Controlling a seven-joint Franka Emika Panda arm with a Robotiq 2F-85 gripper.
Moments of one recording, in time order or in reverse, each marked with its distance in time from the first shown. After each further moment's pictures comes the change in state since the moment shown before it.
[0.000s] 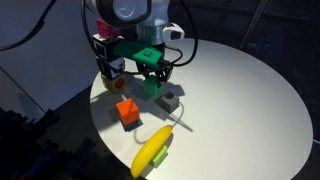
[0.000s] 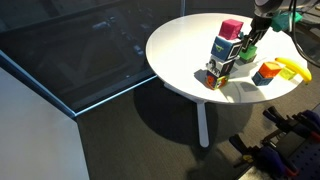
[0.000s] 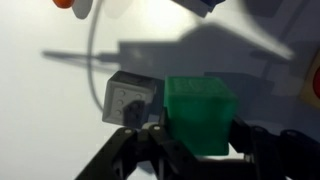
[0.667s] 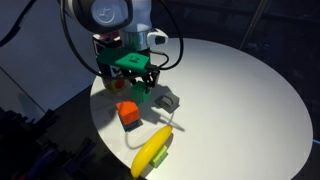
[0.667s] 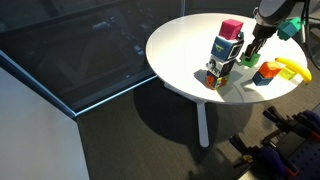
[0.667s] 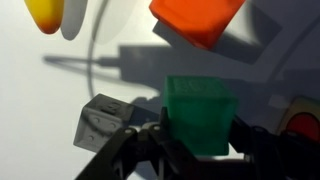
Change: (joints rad) arm 0.025 -0.072 0.000 -0.153 -0.061 0.049 -0.064
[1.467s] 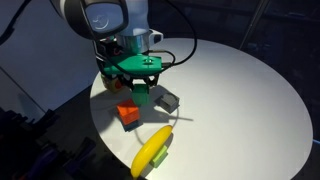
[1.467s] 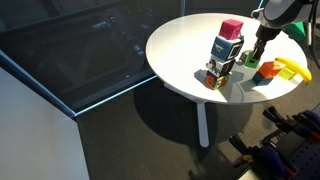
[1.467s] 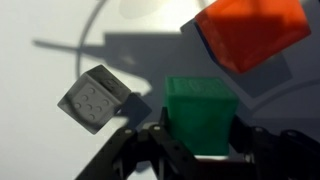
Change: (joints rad) arm -0.053 -0.023 0.038 -0.058 -0.010 0.073 -0.426
